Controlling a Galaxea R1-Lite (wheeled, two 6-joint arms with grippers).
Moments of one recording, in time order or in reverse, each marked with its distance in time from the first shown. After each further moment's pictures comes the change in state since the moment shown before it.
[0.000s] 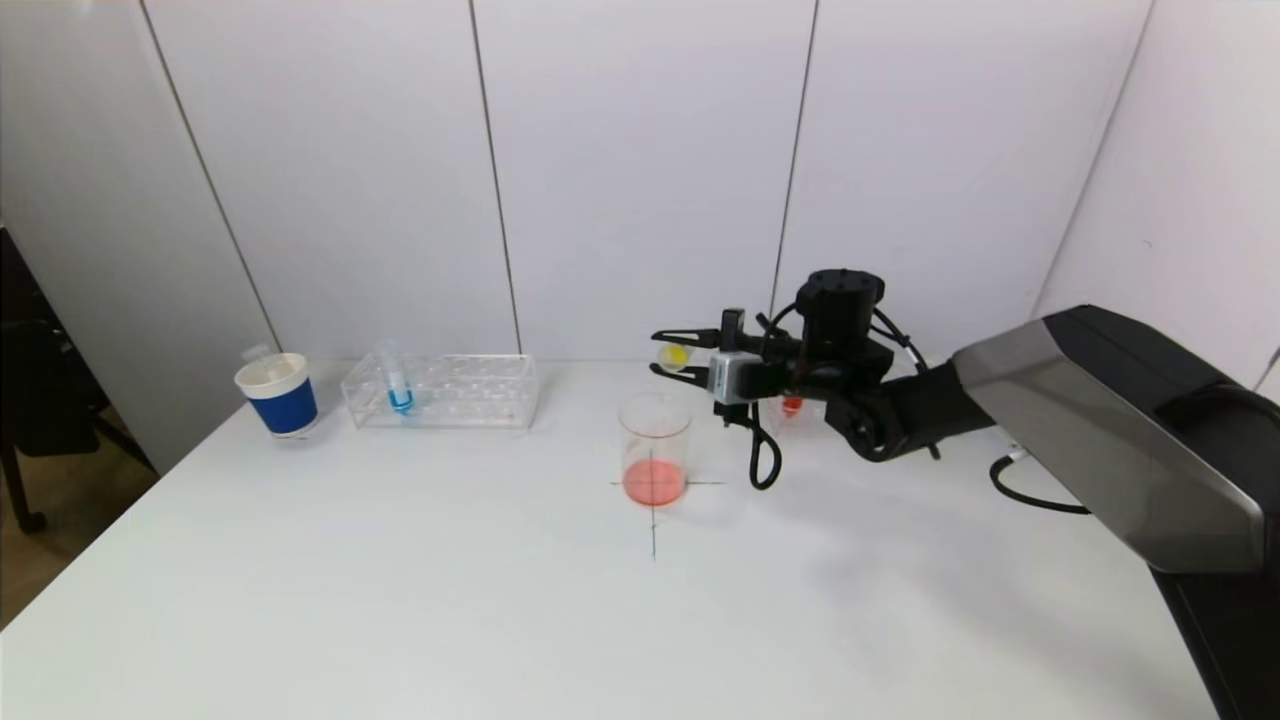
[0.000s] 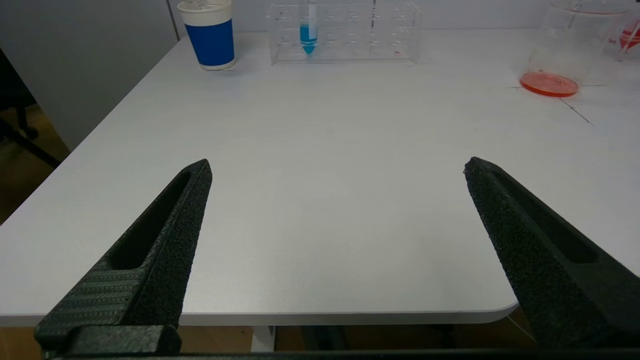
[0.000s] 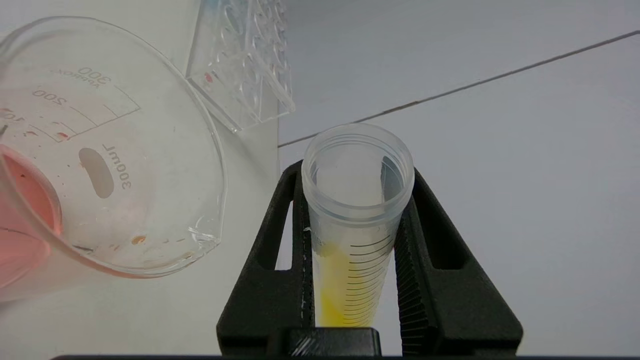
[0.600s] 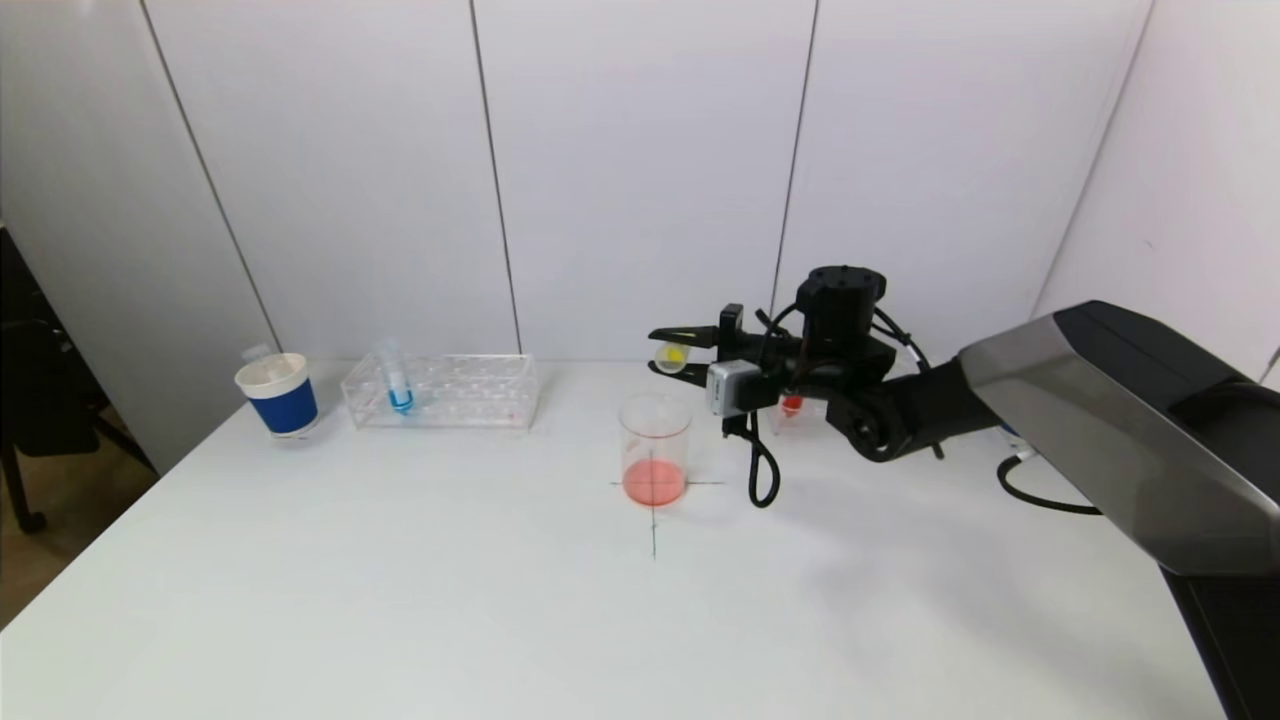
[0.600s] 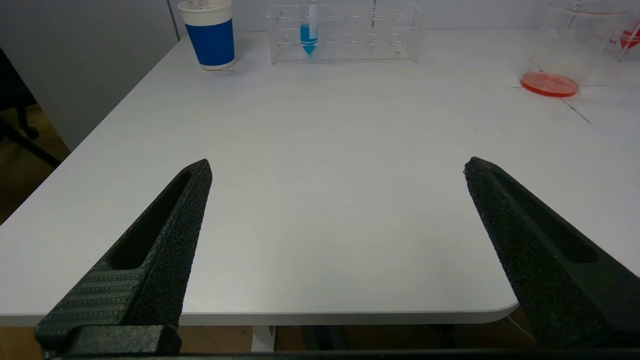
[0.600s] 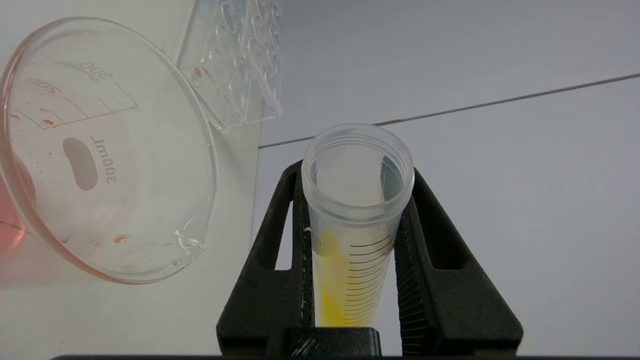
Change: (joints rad) left arm 0.000 0.000 0.000 0.000 0.000 0.000; right arm 0.005 -0.021 0.020 -0.003 -0.008 -0.128
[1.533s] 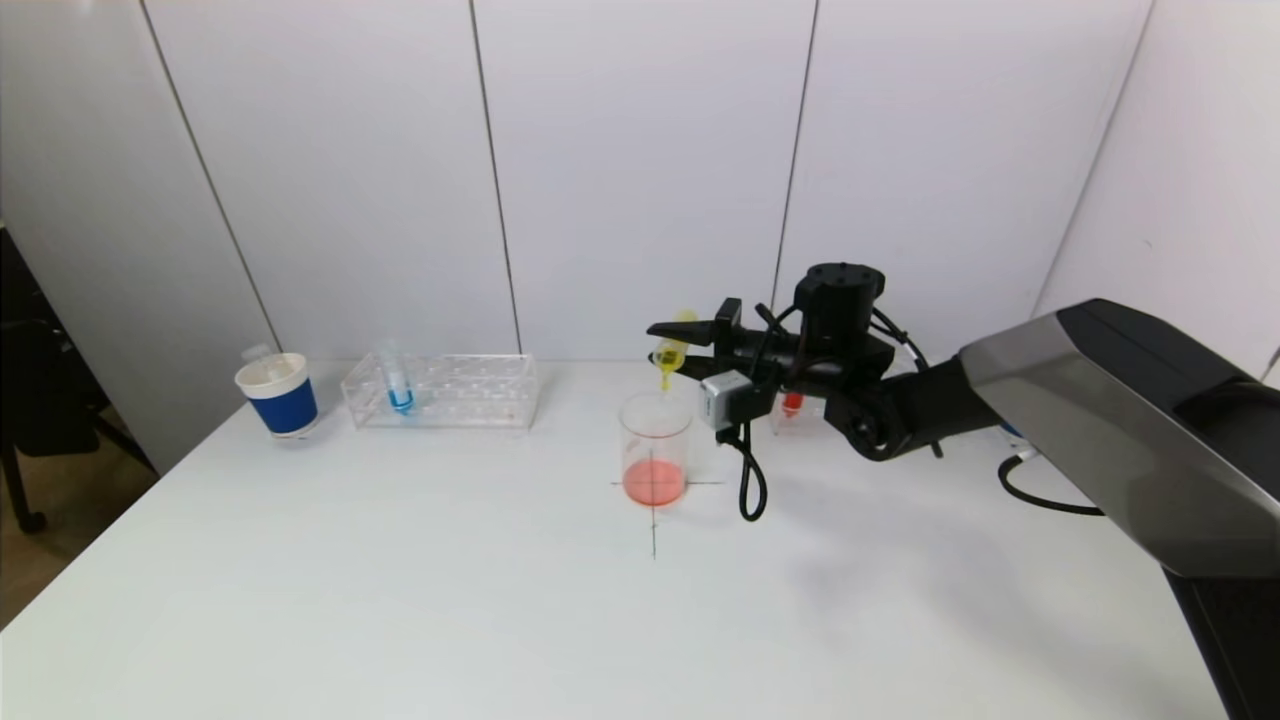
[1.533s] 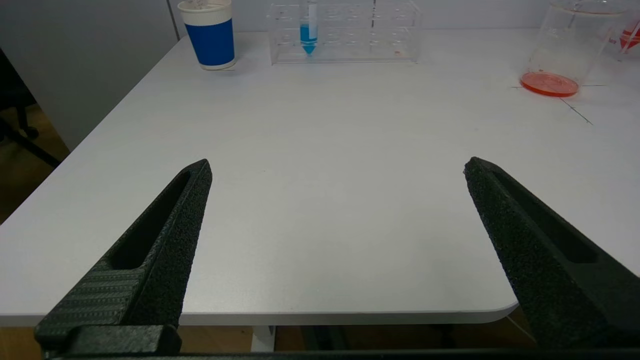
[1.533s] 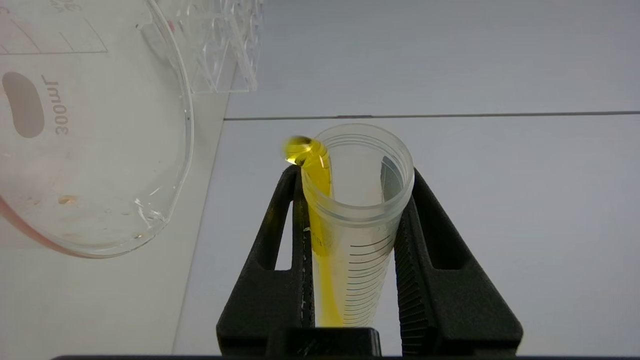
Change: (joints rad) left arm 0.000 0.000 0.000 0.000 0.000 0.000; right arm 0.008 -0.008 -0.002 0.001 -0.050 -0.198
